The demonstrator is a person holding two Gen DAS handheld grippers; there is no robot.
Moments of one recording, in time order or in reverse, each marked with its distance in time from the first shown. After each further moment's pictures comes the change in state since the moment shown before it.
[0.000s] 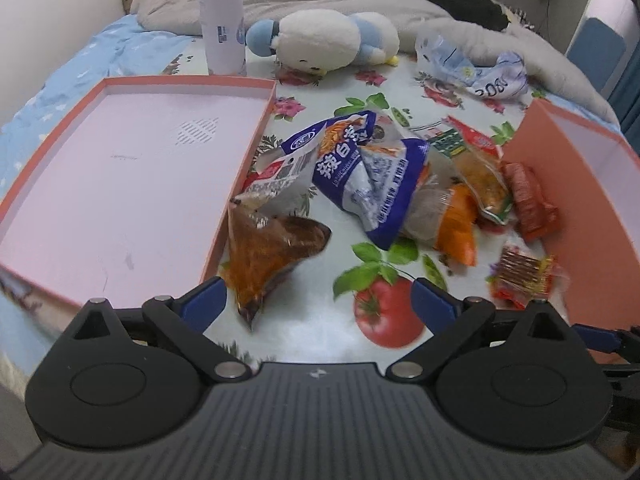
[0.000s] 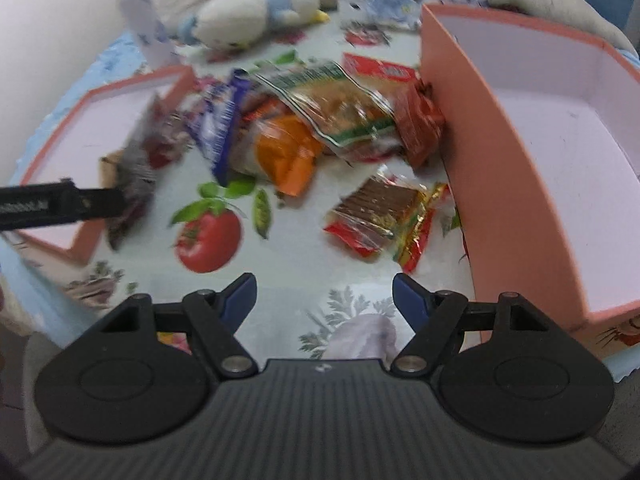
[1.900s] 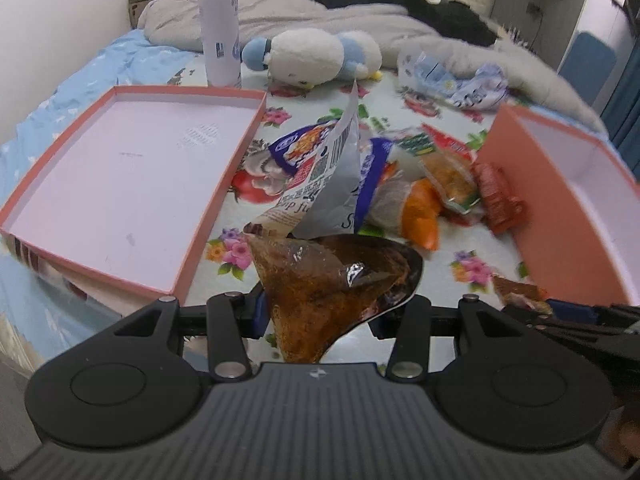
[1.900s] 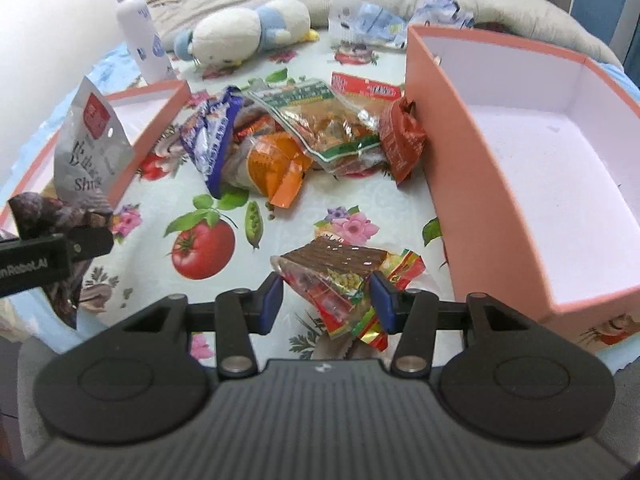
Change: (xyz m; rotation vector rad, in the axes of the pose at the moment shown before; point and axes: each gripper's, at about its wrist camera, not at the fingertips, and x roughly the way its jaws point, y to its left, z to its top) left arm -0.056 -0.031 -0.042 -0.026 -0.081 -0.007; right arm -0.038 0.001 -0.008 -0.012 -0.086 -0.008
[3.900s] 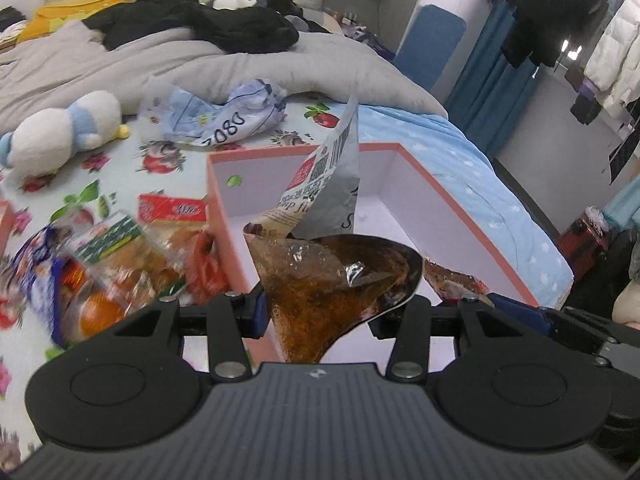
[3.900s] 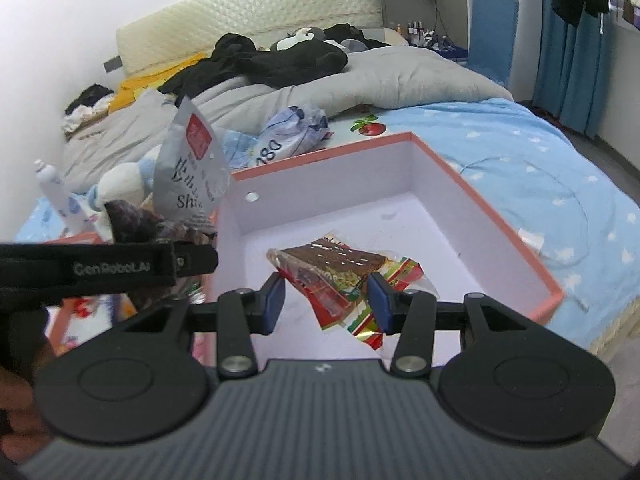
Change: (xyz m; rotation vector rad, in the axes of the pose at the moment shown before) left arm 0.018 -0.267 0.092 0.225 0.018 -0.393; right arm -0.078 -0.186 0.048 0.181 -0.236 -0.123
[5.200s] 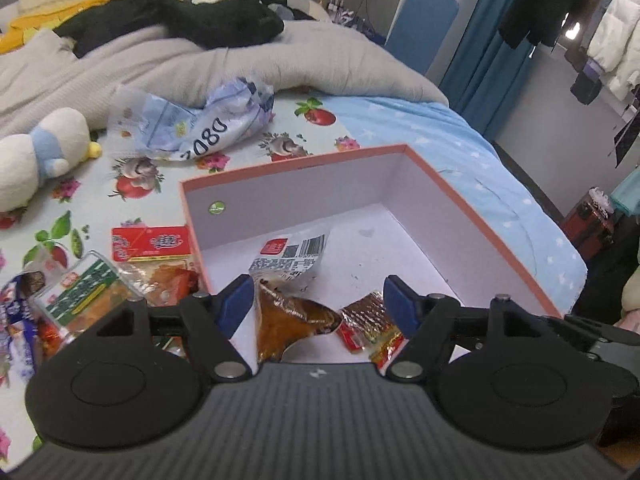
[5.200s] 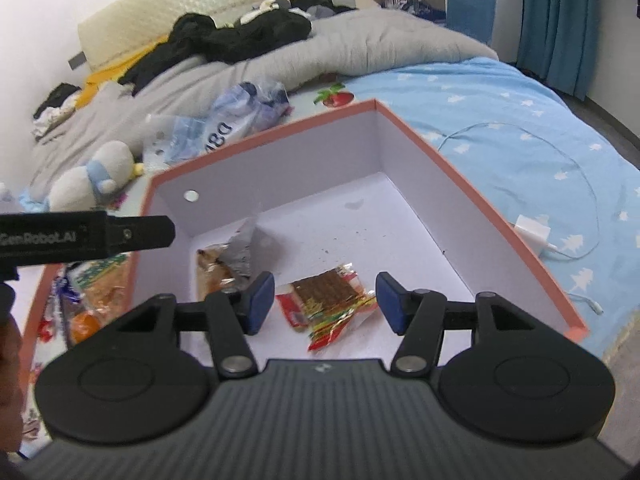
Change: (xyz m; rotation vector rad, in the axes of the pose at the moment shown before) left arm 0.055 0.001 0.034 0.059 0.029 -0.010; right arm 0.044 -0.035 0.009 0.103 0.080 -0.031
